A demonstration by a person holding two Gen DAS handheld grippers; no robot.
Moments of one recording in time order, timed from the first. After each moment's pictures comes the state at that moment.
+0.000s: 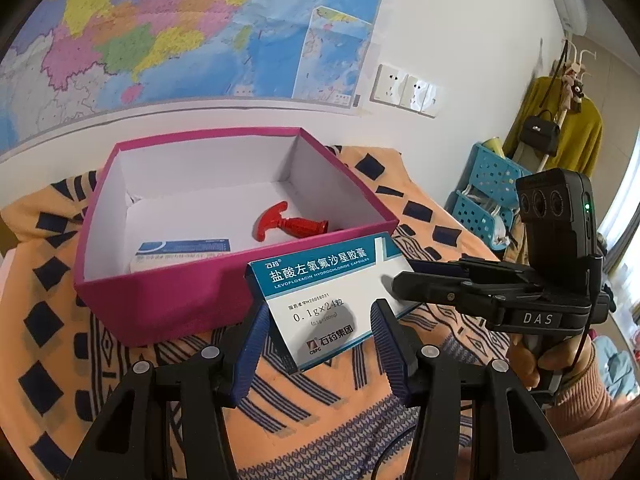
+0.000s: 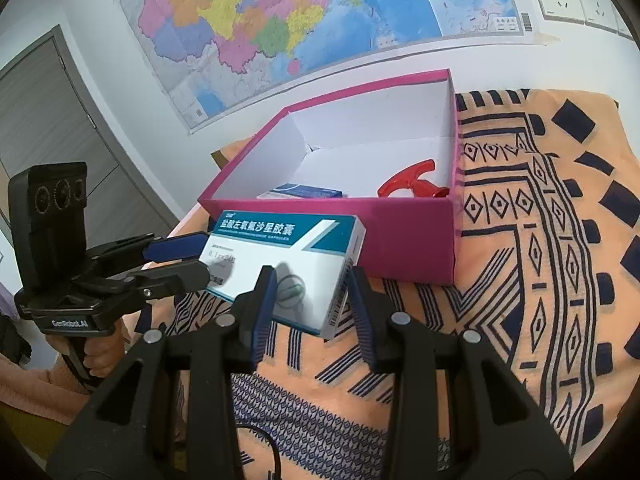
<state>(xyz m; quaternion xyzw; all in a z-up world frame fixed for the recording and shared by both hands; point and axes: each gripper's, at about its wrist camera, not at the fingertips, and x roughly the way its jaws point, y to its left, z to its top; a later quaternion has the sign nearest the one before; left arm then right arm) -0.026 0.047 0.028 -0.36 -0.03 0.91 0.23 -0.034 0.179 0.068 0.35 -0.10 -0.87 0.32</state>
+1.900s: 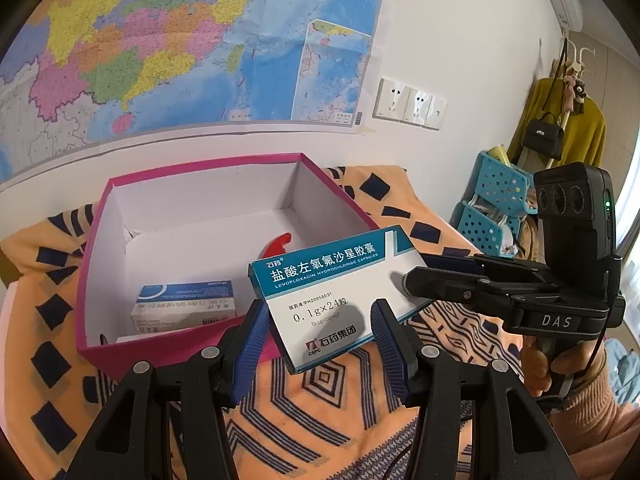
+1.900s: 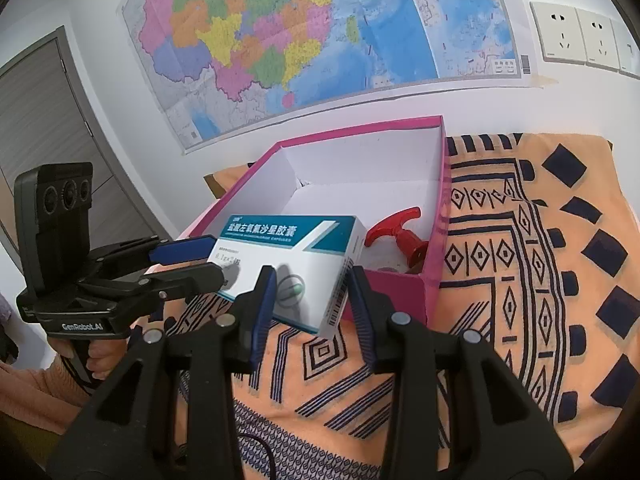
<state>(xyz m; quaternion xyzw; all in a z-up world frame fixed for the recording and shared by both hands) -0.055 0.057 0.042 -0.34 -0.02 0.91 0.22 -0.054 0.187 0.097 0.32 -0.09 -0.89 0.31</state>
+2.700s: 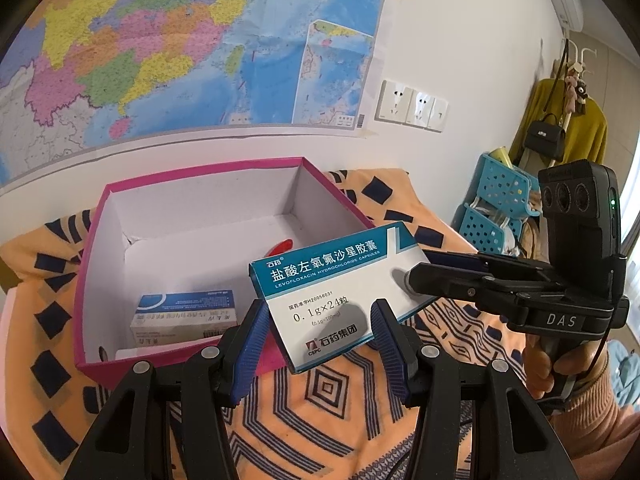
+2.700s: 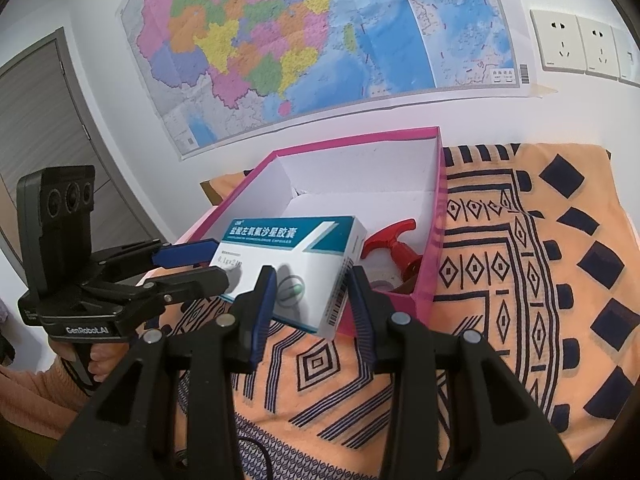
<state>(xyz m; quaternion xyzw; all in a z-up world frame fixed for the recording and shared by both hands) -0.065 0.059 0.043 -0.34 -0.02 0.92 0.22 -0.062 0.190 0.101 0.31 -0.09 -0.89 0.31</state>
